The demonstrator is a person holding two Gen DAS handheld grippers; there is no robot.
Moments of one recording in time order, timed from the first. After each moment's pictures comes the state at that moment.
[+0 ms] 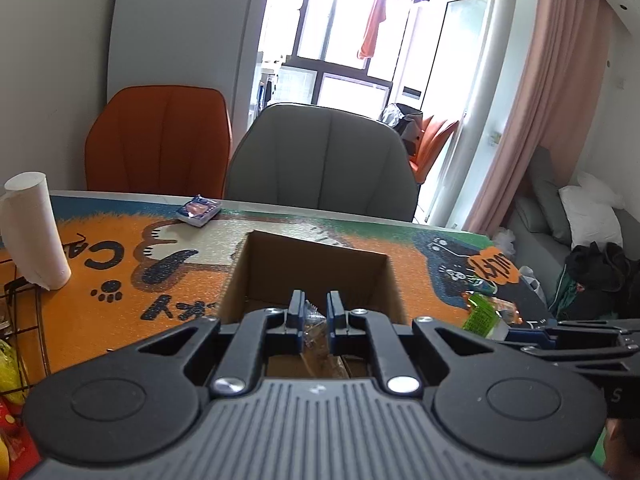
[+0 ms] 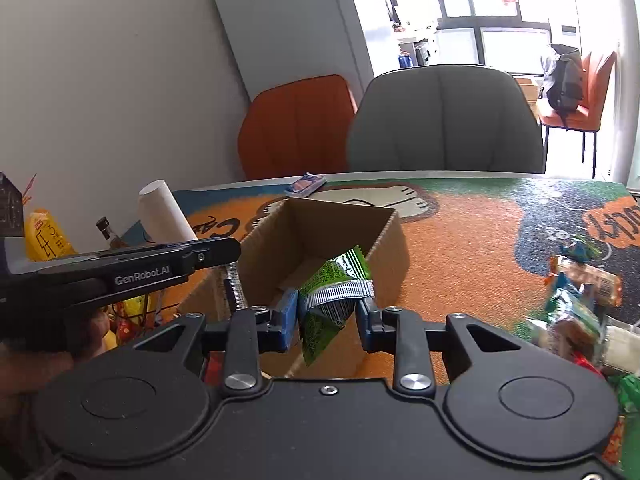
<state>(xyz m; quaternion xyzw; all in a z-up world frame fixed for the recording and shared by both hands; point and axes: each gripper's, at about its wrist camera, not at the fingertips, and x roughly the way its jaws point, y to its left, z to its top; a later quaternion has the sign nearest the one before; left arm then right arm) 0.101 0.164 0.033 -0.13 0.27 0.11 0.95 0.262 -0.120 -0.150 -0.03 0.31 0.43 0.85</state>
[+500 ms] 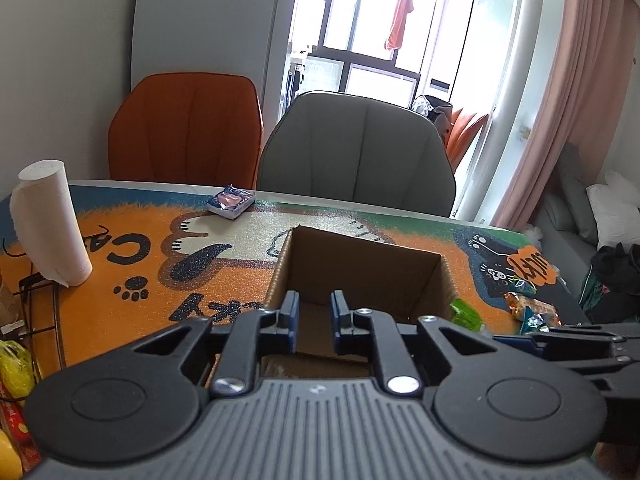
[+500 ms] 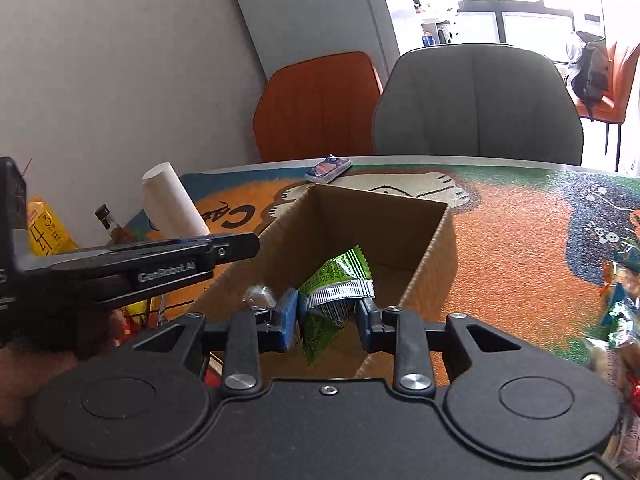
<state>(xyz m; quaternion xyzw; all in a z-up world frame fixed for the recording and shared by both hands) 0.114 0.192 0.020 -0.13 0.28 0.14 0.94 0.277 -0.072 -0.168 -0.05 0.33 0.45 0.83</state>
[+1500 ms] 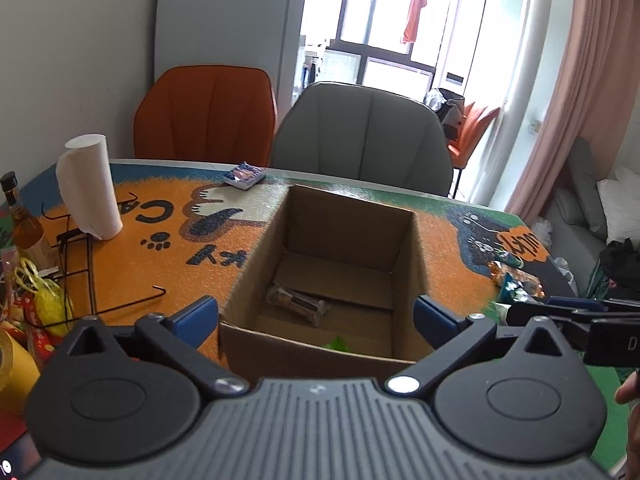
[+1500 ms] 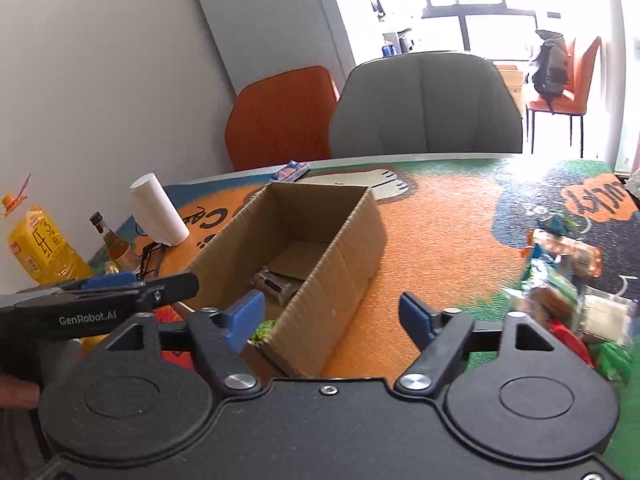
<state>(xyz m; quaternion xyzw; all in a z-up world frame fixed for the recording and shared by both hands) 0.058 0.134 0.031 -0.13 0.30 0.17 0.93 0.257 -0.163 -0.152 -0.03 0.32 0.40 0.86</state>
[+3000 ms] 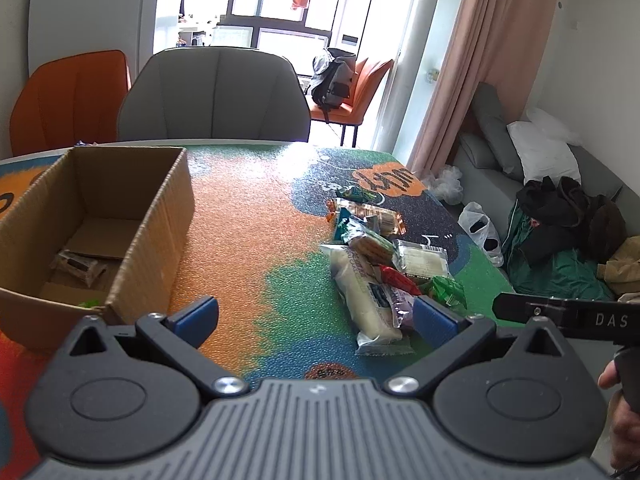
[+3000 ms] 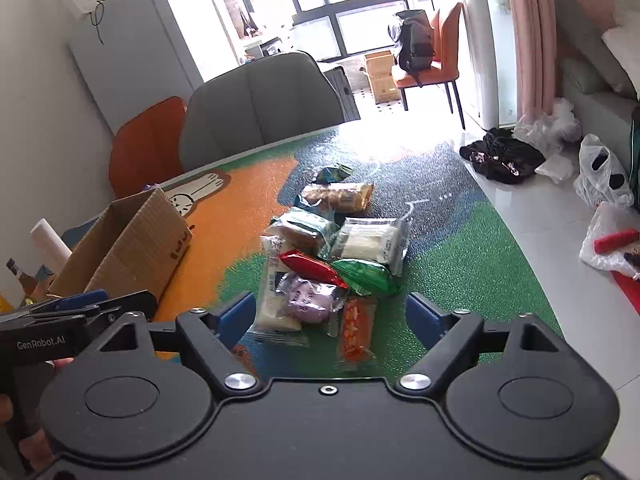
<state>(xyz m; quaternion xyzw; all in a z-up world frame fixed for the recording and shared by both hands) 0.124 -0.017 -0.015 -0.10 0.33 0.03 0.94 0.300 -0.343 -0.199 0.04 0.35 0.26 0.90</state>
